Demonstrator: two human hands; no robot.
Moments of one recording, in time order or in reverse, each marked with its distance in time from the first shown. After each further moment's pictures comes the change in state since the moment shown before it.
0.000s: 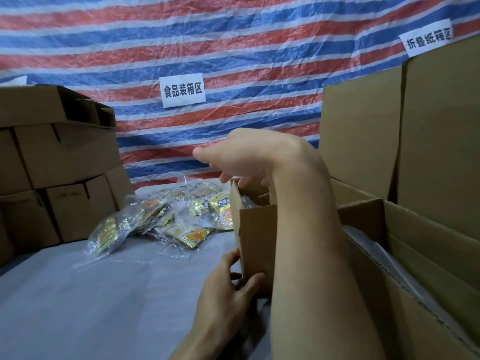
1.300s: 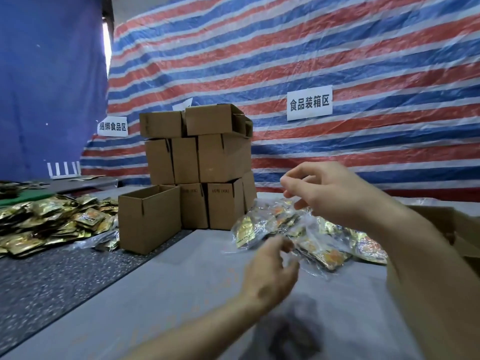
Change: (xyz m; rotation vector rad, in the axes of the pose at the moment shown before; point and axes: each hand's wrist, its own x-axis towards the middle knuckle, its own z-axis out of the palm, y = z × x) left_hand 0.037 -0.055 -0.158 0.332 0.315 0.071; right_hand 0.051 -0.061 0.099 0.315 -0.004 -0.333
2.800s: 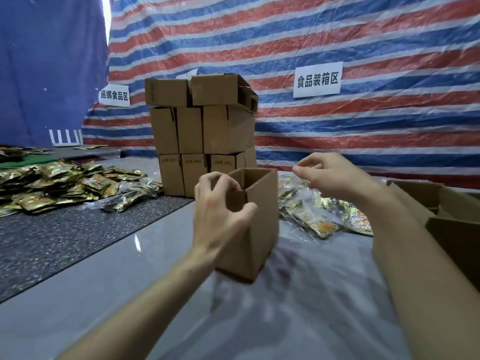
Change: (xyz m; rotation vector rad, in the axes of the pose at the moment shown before) left_hand -0.037 0.005 -0.080 -0.013 0.481 0.134; right_hand 0.015 0.045 0.006 -0.095 -0.012 0.138
